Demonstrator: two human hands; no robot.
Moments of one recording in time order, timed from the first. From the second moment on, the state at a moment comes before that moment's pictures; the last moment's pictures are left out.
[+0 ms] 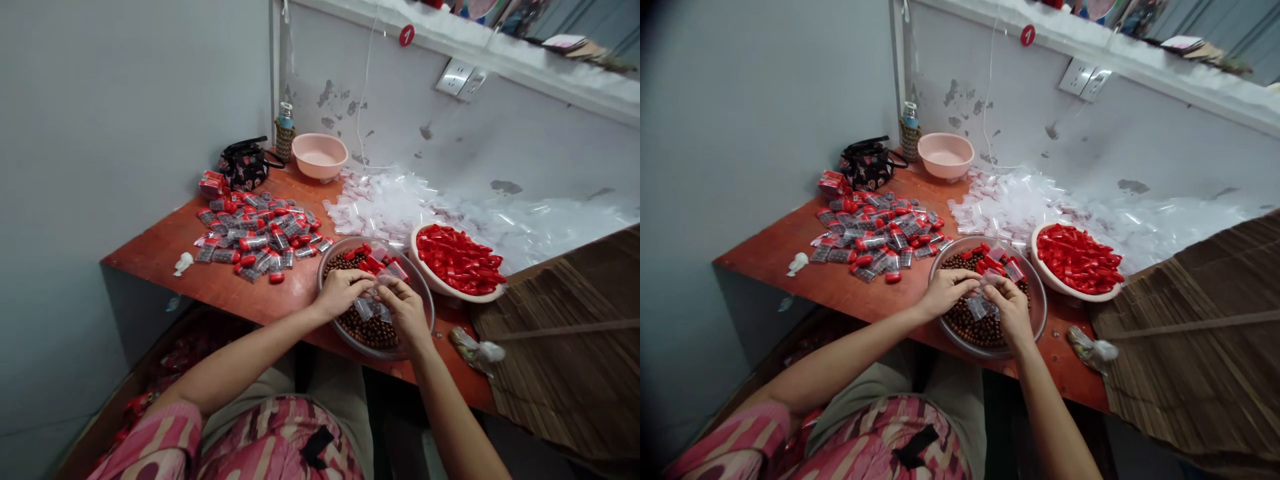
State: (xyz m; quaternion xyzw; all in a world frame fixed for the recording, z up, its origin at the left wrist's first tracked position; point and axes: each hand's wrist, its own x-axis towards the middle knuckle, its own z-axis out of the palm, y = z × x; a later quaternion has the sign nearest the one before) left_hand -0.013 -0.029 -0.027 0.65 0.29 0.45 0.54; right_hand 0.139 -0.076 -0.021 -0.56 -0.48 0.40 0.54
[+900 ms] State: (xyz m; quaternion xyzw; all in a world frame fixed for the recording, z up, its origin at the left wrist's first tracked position) left_hand -0.043 -0.001 -0.051 0.64 0.37 0.50 0.46; right_hand 0.133 -0.050 -0.037 -0.59 -0.67 0.38 0.24
